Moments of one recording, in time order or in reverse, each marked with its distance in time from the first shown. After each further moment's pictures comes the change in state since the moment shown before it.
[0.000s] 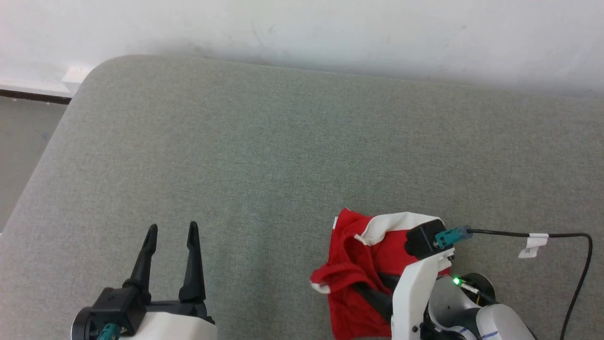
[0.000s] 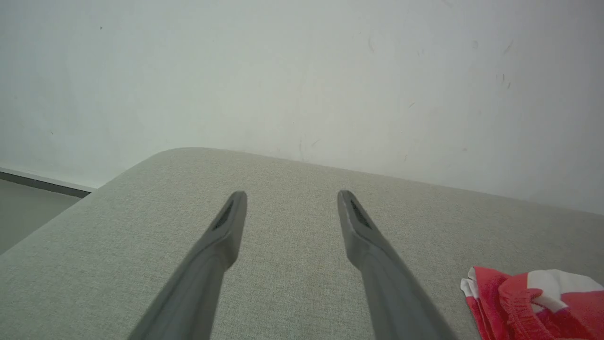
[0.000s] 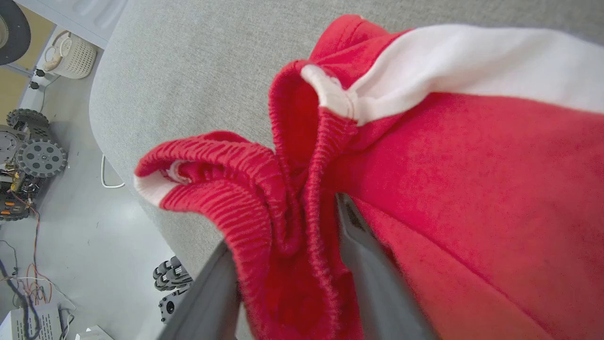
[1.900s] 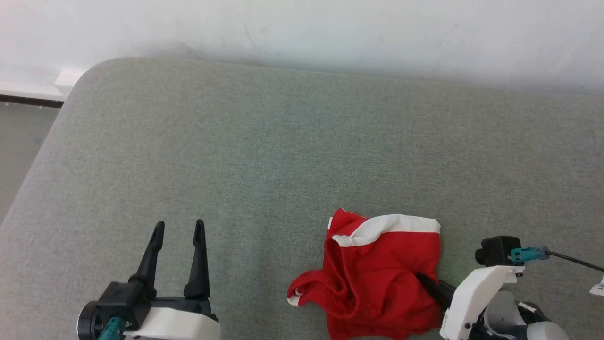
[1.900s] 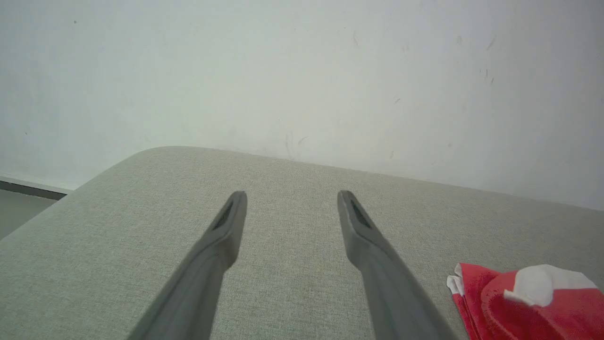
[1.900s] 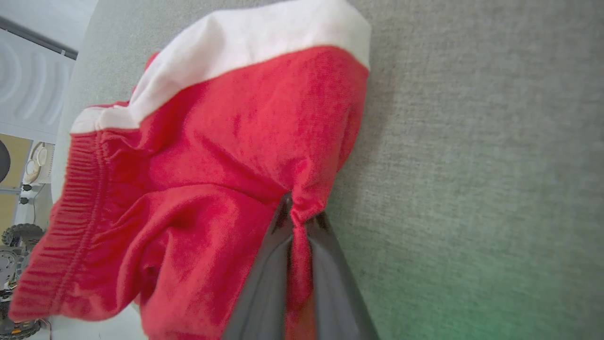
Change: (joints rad) left arm -0.025 -0.002 -0.007 0.034 -0.003 -0.027 0.000; right arm 0.058 -0.002 -0.241 0.119 0.068 0.001 -0.140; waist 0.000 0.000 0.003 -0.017
